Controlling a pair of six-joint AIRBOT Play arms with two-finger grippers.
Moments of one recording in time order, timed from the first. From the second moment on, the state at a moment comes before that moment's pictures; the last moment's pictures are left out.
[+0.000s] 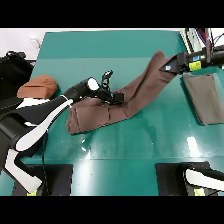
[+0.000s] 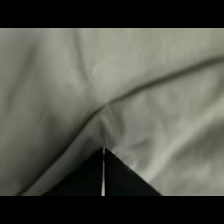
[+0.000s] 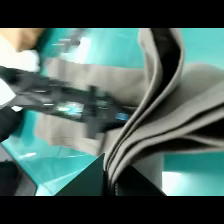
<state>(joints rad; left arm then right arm) -0.57 -1.78 1.45 0.84 -0.79 -1.57 -0.07 -1.29 1.51 -0.71 1.46 1.31</state>
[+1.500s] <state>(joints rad) 0.02 -1.11 1.57 1.34 -1.16 -1.57 0.62 -1.50 1.54 -0.92 0.97 1.43</state>
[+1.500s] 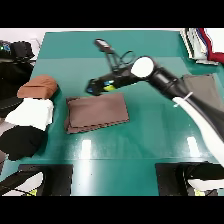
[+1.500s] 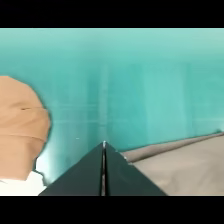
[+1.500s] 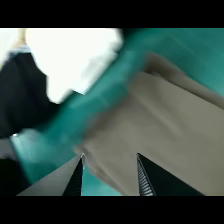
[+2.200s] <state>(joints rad) 0.03 -1.12 1.56 1.19 -1.16 -1.56 0.27 -1.74 1.25 -0.69 1.20 1.37</state>
